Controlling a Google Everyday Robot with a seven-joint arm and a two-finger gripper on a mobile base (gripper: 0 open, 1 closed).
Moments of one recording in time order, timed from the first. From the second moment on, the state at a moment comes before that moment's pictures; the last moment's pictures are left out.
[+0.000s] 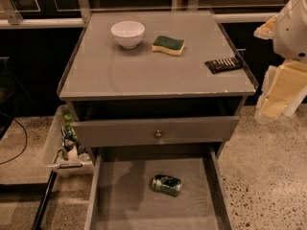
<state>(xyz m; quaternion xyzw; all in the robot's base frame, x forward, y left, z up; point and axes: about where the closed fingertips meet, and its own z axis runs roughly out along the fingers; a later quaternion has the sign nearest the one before) 0.438 -0.212 0.993 -0.60 0.78 -0.05 0.19</state>
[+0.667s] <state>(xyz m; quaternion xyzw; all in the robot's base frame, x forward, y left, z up) 0.438 -0.213 0.978 -0.60 0.78 -0.05 0.18</state>
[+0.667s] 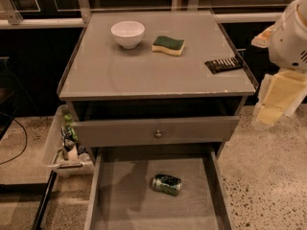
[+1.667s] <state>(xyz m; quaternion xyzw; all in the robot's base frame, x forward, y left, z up) 0.399 -0.223 0.820 -0.61 0.78 -0.01 0.15</state>
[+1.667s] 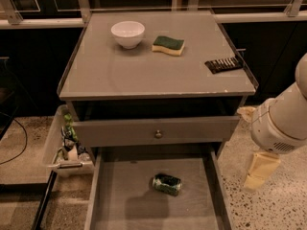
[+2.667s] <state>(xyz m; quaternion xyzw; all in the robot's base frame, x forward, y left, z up) 0.391 -0.185 0.724 -0.61 0.78 0.05 0.15</state>
